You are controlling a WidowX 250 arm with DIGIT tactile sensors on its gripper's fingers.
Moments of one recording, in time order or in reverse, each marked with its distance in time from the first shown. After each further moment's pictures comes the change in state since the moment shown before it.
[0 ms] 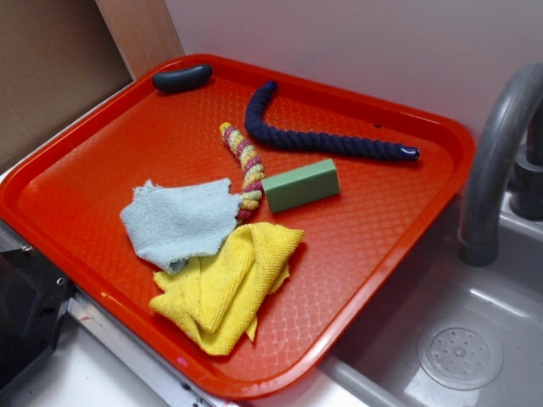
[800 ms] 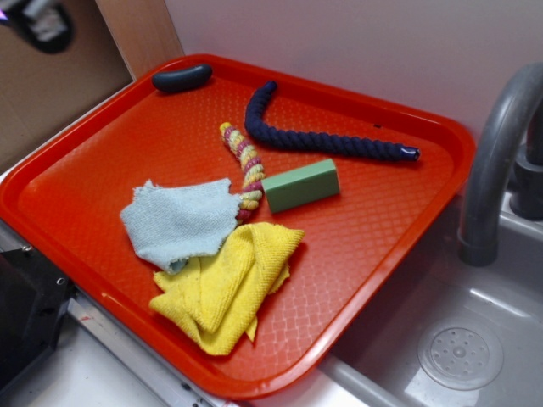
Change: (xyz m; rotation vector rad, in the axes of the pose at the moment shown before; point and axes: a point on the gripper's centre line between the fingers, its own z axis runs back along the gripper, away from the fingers) arm 0.051 -0.026 -0.042 -0.024 -0.061 -0.045
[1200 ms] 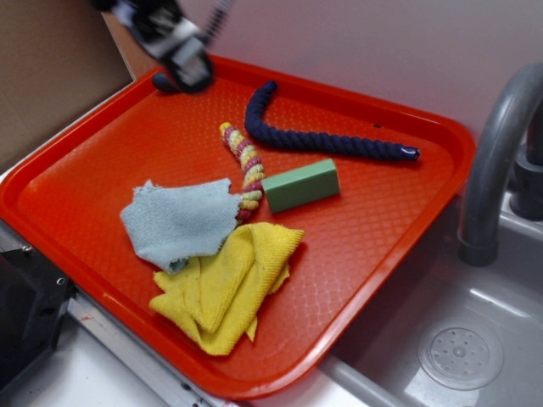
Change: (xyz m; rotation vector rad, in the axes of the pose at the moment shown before) arm 0.055 -0.031 -0.073 -0.120 0.013 -0.219
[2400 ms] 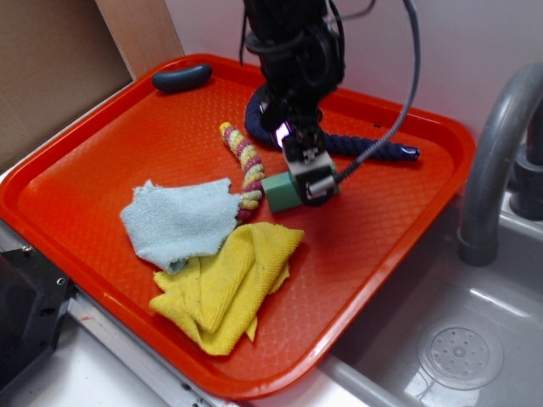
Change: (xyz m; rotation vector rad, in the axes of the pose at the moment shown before) arm 0.026 -0.010 -0.107 0.078 0.185 -0.176
